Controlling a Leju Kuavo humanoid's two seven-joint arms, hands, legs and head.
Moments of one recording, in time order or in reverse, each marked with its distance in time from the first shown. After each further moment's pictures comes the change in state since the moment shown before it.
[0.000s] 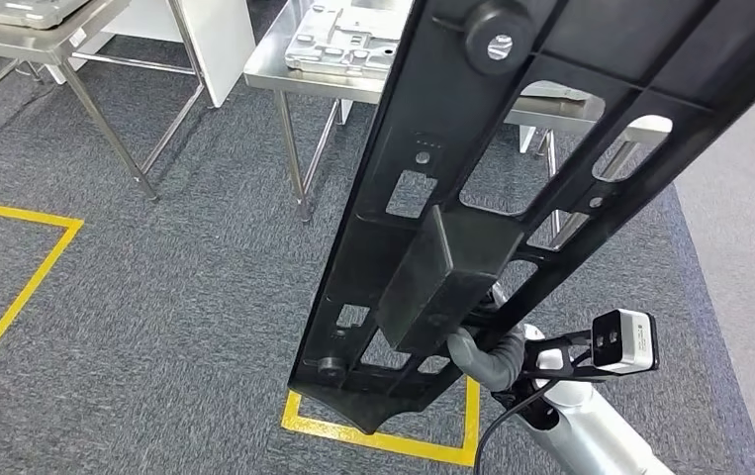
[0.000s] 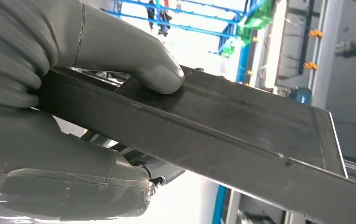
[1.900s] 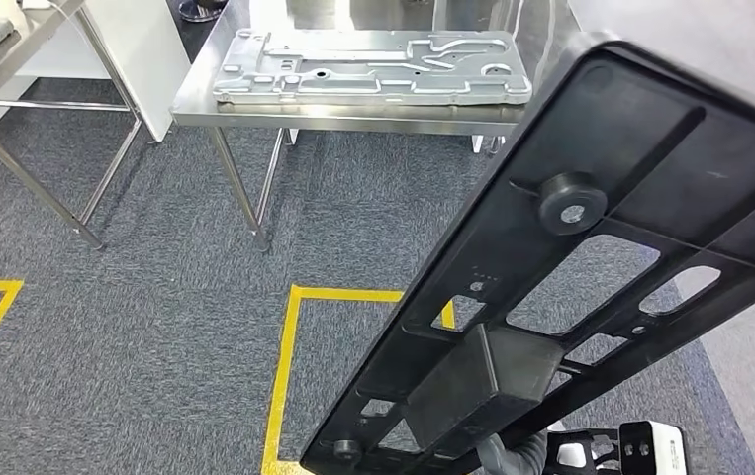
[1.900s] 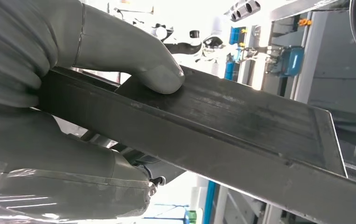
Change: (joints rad) left arm 0.006 -0.013 0.012 0.000 -0.019 0.007 -0.008; right arm 0.411 0.101 -0.234 -0.127 0.212 0.205 -0.062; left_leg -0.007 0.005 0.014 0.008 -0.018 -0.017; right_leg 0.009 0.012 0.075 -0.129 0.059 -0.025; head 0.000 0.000
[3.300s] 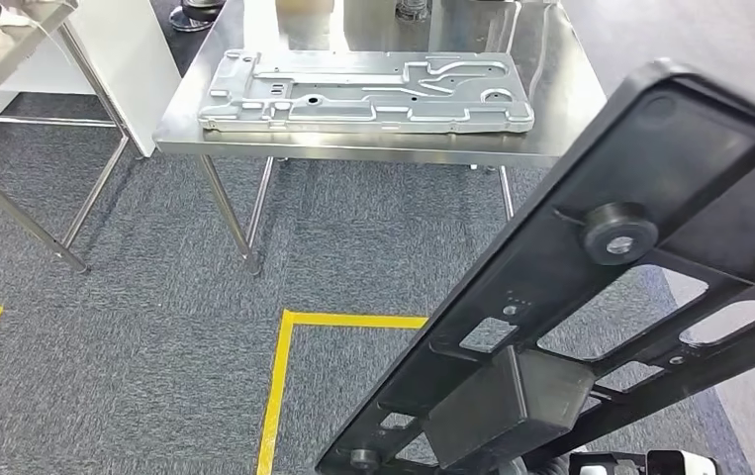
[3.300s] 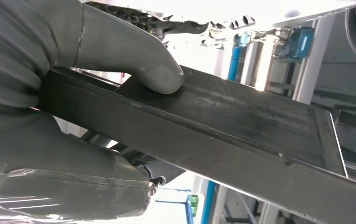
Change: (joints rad) left arm 0.001 -0.002 0.000 0.000 -0.014 -0.013 -0.005; right arm 0.093 0.019 -0.096 -0.061 0.044 0.048 0.001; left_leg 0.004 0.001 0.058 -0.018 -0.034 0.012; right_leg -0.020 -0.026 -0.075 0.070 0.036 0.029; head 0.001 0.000
